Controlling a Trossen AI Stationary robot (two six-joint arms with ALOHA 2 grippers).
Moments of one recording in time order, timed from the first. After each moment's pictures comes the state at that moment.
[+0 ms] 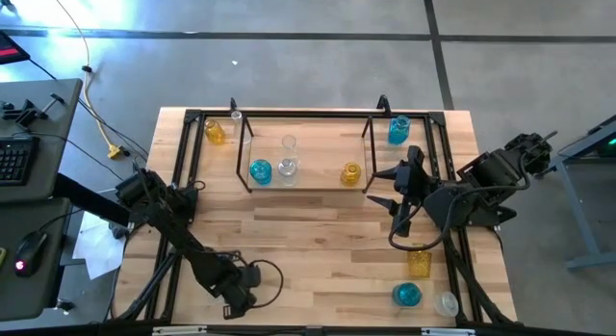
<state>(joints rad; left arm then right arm) -0.81 1.82 1.13 -0.71 0.03 -0.98 0.57 1.37 1.78 -1.15 0.73 0.44</state>
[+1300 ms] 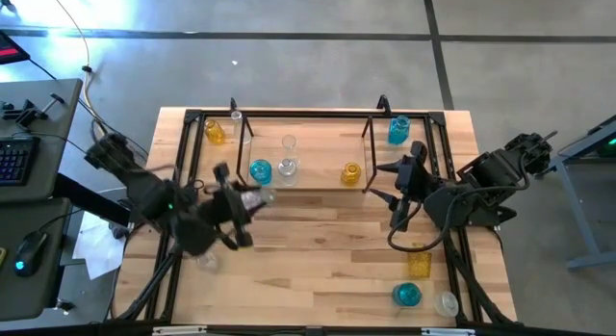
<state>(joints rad) -0.65 1.36 1.52 -0.85 -1.06 -0.27 0.57 1.37 1.78 -1.17 0.83 0.38</state>
